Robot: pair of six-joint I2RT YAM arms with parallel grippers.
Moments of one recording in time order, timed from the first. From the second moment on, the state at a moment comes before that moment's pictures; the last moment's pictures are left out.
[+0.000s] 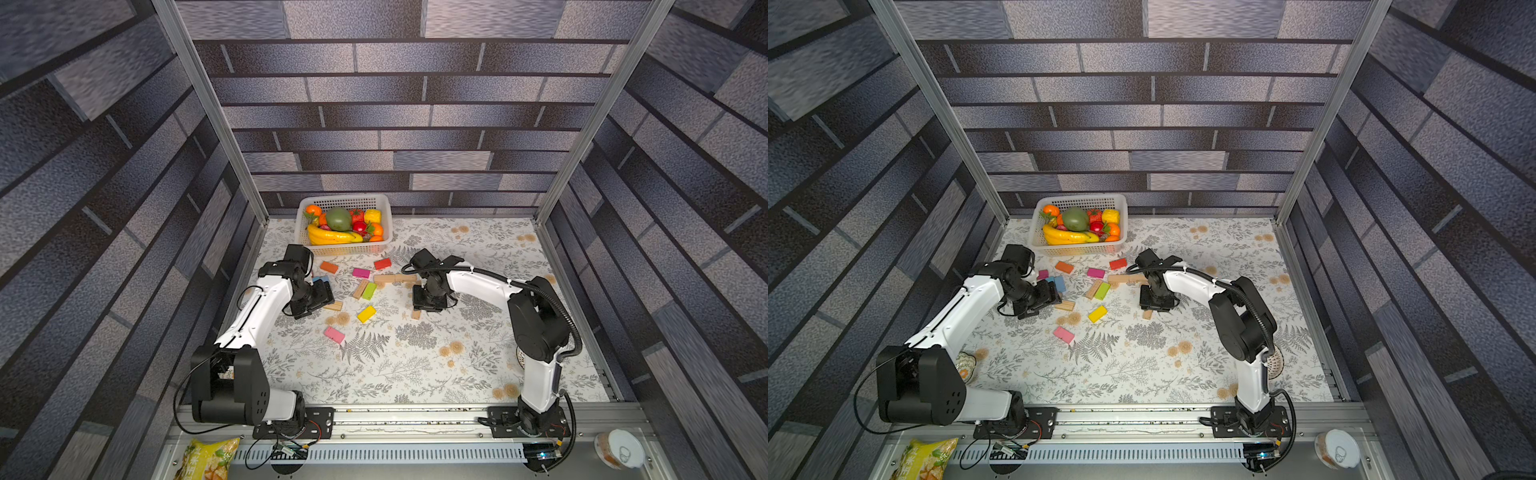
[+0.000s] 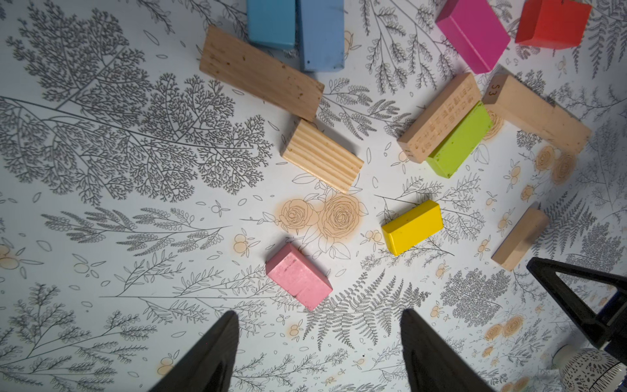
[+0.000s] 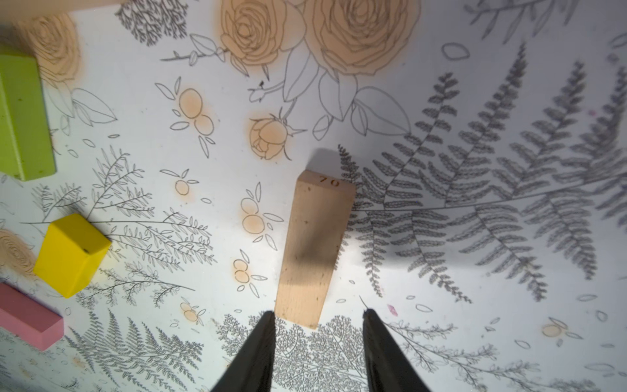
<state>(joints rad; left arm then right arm) -0.04 1.39 1.08 -1.00 0.24 -0.42 0.69 1.94 1.40 -0.84 -0.11 0.68</state>
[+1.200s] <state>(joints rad) -0.03 1.39 1.08 -1.01 0.24 -0.42 0.75 2.08 1.65 -1.02 -0.01 0.64</state>
